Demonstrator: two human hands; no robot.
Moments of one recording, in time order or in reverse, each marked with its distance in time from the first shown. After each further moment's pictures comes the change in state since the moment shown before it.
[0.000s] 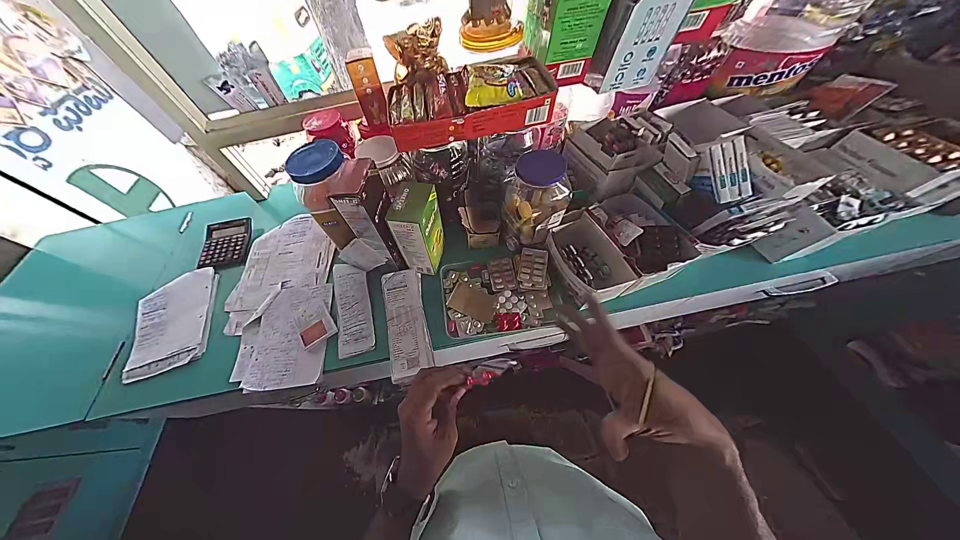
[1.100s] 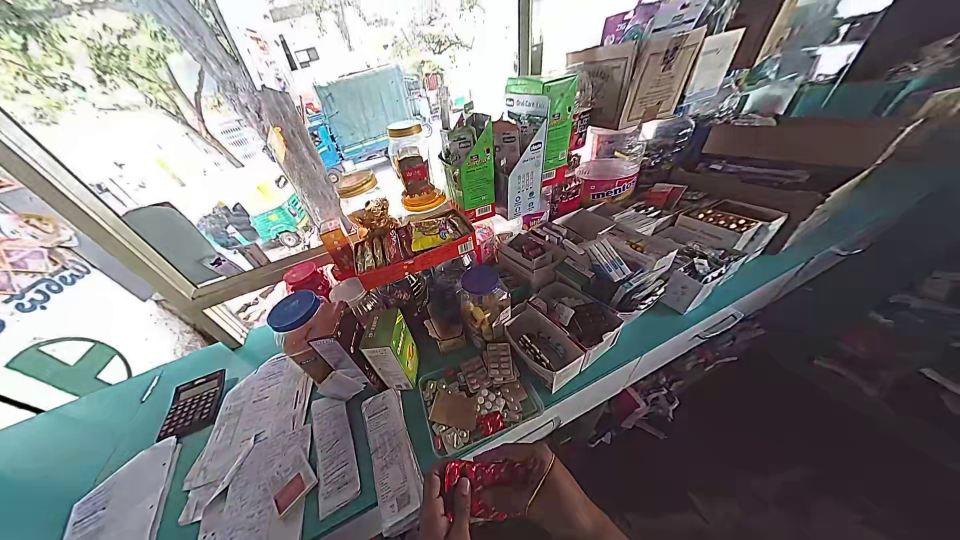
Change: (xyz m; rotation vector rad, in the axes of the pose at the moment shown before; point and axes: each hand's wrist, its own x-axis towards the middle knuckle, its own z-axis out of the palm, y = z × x) left_hand 0.024 0.012 0.034 -0.209 -0.029 -0.299; right_hand 0.028 0.025 0.067 -0.111 0.194 0.011
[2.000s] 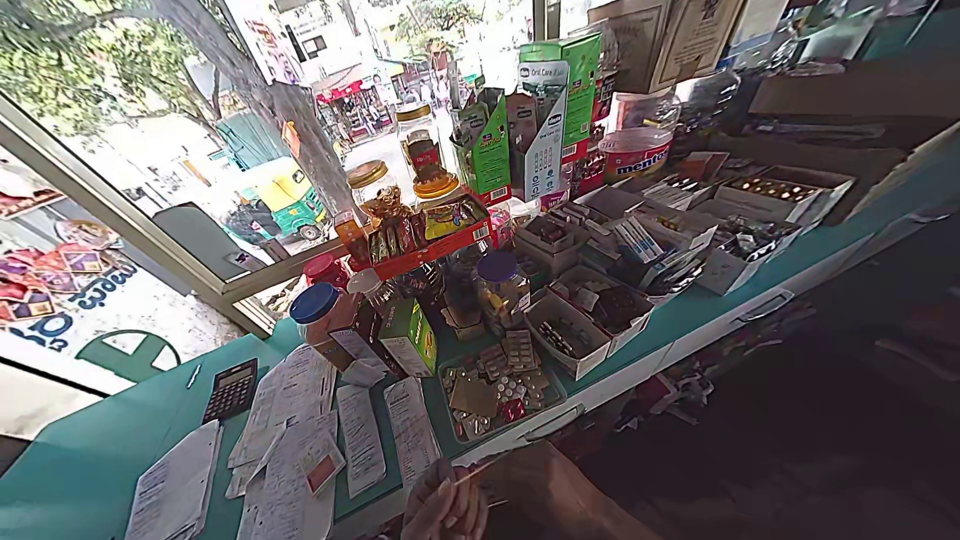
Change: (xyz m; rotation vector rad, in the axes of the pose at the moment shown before) left_hand 0.019 0.038 -0.037 -1.016 -0.324 -0.219; right_hand 0.010 0.010 0.014 -0.583 -0.030 -0.639
